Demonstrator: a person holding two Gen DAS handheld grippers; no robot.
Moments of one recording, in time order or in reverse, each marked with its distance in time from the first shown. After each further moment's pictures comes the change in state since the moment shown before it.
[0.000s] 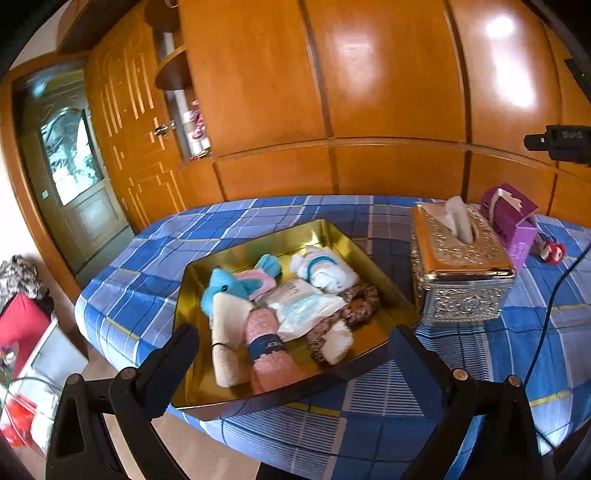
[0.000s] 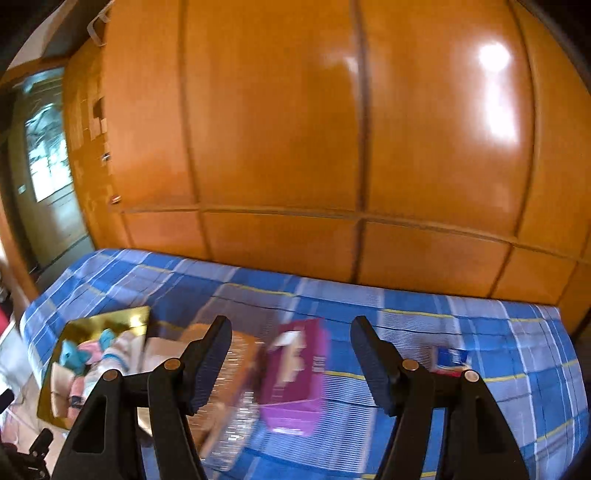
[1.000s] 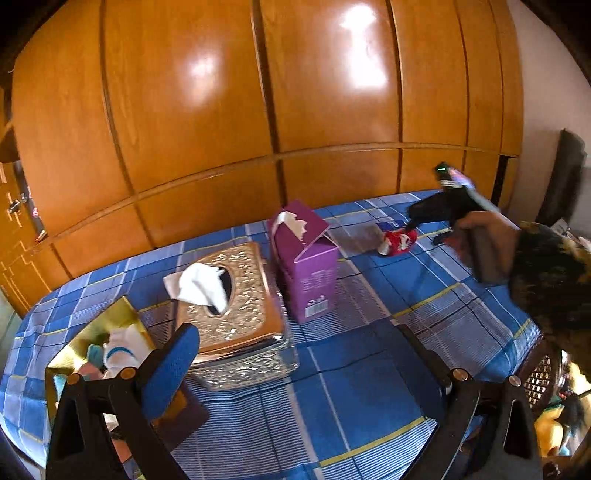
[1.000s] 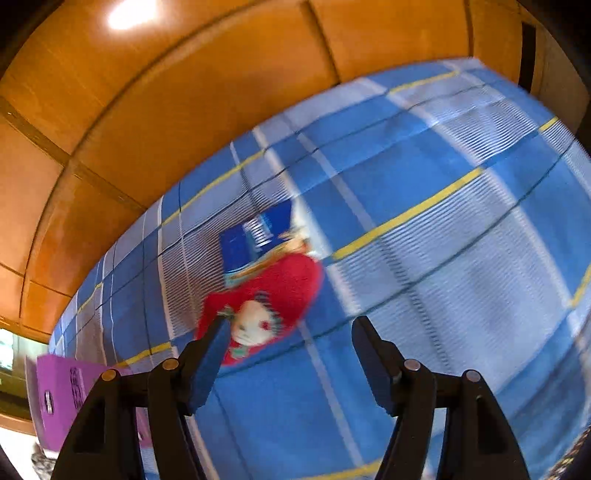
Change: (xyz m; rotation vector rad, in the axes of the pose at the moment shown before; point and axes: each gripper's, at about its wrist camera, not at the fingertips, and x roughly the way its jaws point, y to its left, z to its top) left arm -0.035 -0.164 0.059 0.287 -0.051 -0.512; right arm 0.130 -0.265 -0.116 0.724 0.451 -0.161
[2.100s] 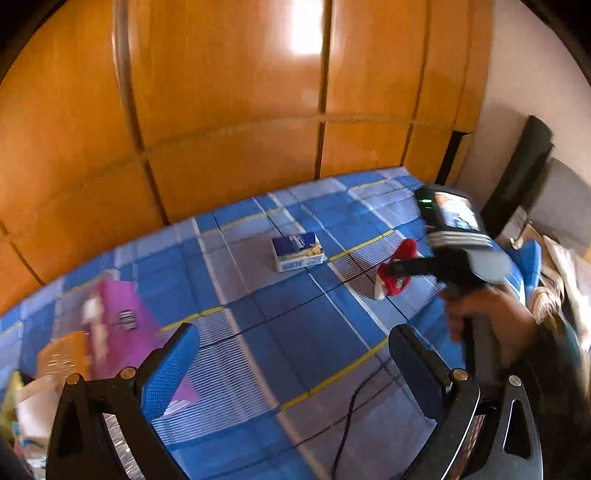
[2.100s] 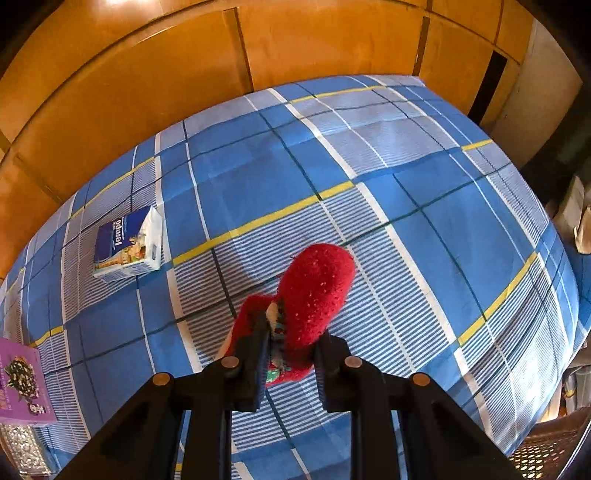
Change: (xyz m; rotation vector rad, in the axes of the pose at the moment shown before) left arm 0.147 -0.122 0.118 0.044 0.190 -0.272; right arm -0.041 -0.083 -0.002 -0.075 -0.020 -0.286
